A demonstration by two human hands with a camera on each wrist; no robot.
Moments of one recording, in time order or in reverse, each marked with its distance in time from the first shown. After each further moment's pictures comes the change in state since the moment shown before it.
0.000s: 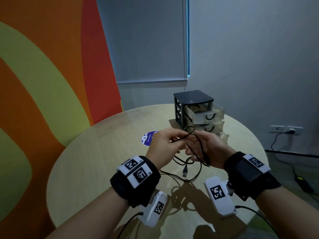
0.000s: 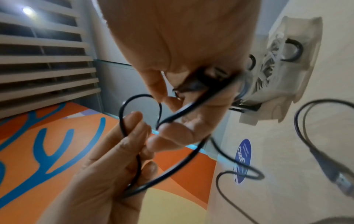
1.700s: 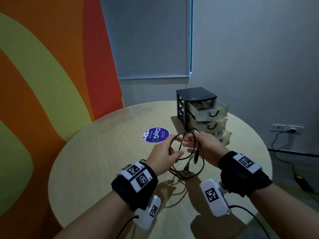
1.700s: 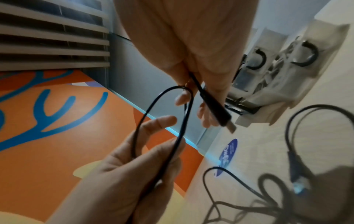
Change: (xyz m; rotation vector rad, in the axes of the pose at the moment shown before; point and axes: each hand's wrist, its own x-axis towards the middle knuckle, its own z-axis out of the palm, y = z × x) left_hand -0.019 -0.037 -0.007 0.259 -0.177 -0.176; right_hand 0.024 0.021 0.006 -0.083 0.236 -0.159
